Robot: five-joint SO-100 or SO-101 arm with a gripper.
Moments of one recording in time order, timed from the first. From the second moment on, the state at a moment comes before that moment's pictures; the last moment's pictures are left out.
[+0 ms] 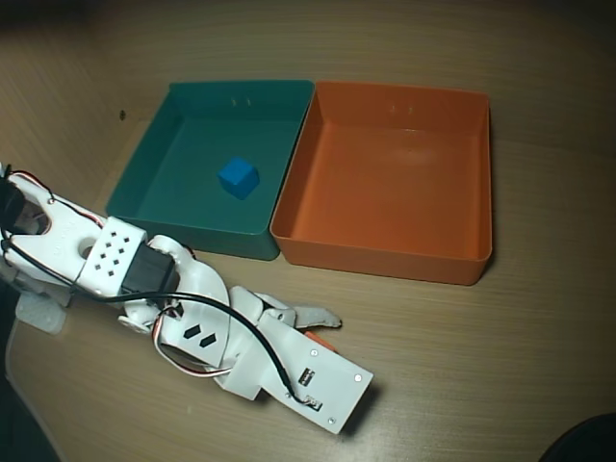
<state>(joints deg) 3.7 63.0 84.0 31.9 -69.3</state>
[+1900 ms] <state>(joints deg) -23.7 57.2 49.9 31.9 -90.4</state>
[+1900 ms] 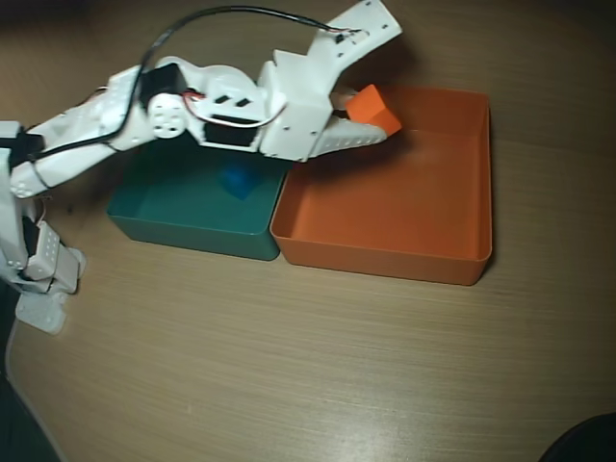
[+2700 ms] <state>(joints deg) -24.6 39.1 36.5 31.9 -91.2</state>
